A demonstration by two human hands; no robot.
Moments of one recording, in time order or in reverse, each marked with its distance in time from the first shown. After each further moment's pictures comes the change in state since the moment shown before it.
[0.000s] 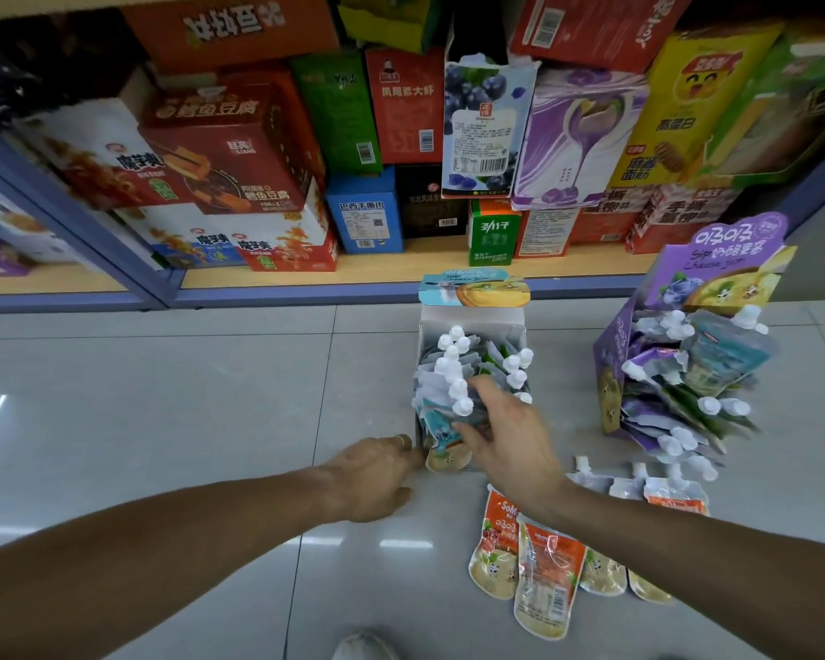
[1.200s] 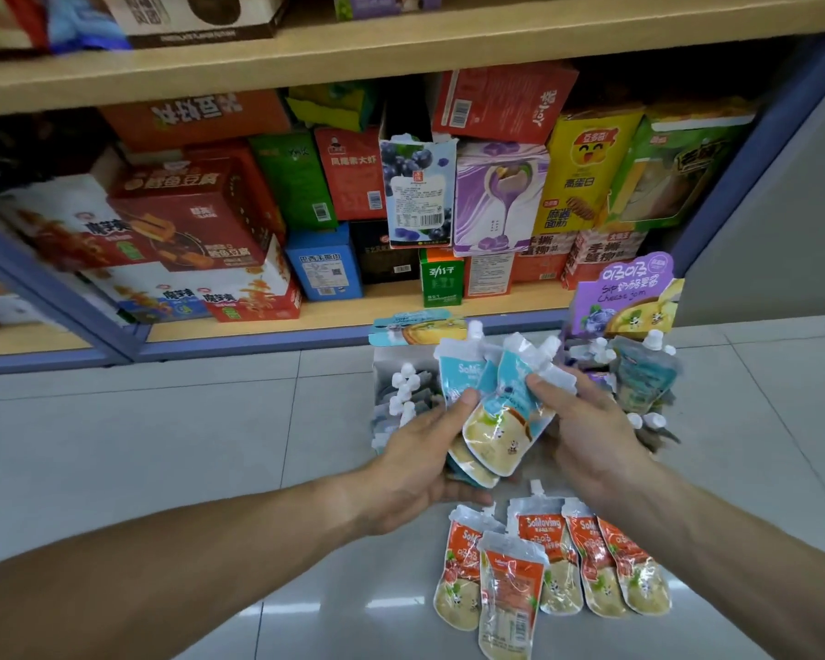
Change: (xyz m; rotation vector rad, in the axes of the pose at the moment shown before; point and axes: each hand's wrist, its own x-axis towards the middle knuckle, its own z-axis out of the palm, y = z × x) left_hand -0.010 0.135 -0.105 -1.724 0.086 -0.067; right_hand -0.016 0.000 -0.123 1.183 0.302 0.699
